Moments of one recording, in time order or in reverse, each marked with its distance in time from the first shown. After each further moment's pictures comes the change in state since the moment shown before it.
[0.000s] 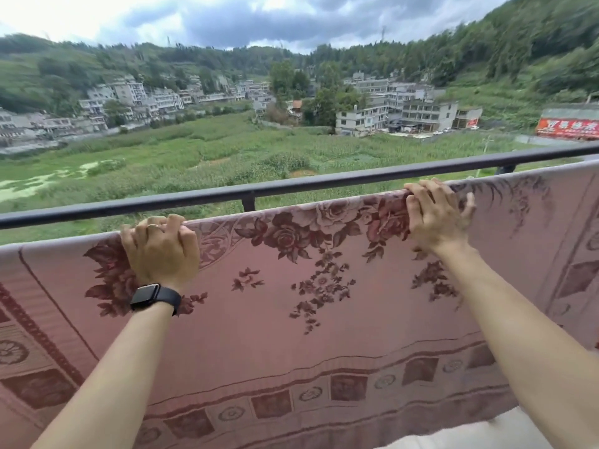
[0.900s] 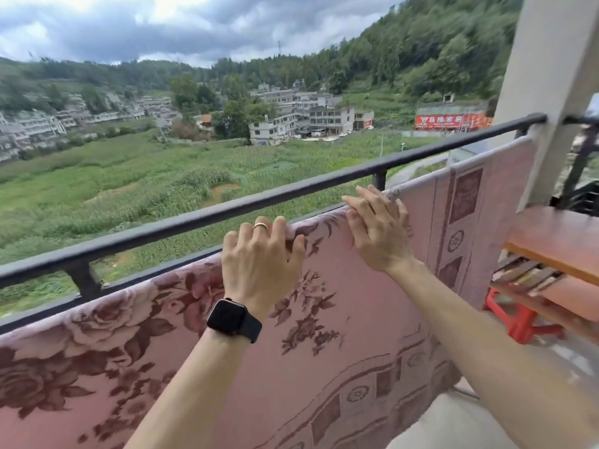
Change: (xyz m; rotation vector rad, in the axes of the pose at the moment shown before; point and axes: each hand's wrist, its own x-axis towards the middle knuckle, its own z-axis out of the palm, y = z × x) left_hand -0.011 0.385 0.078 -0.209 -0.226 0.601; right_hand 0.095 0.147 0.026 0.039 0.111 -0.011
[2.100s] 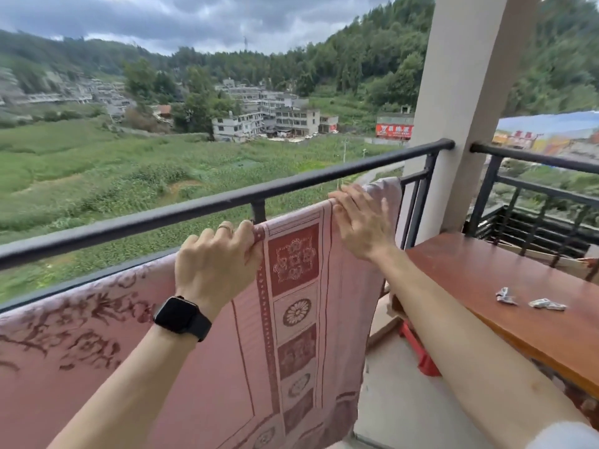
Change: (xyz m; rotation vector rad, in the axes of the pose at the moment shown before) left_hand 0.174 0.326 0.116 0.051 0.000 0.167; right_hand 0.145 0.408 -0.090 -0.120 -0.148 0.047
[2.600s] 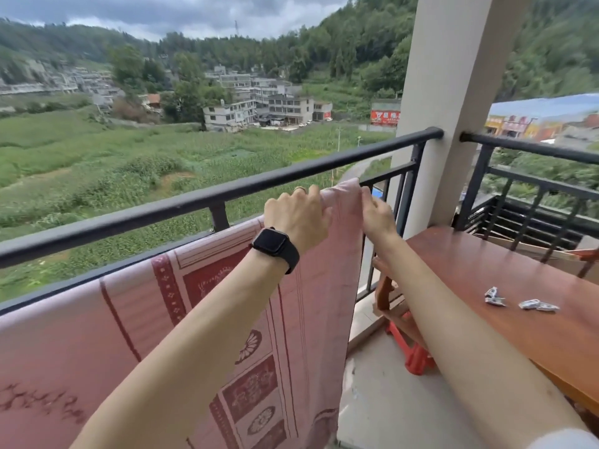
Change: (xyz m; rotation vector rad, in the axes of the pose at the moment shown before) left_hand 0.166 0.190 0.045 -0.263 -0.145 0.091; right_hand 0.055 0.126 0.000 0.728 0.084 0.650
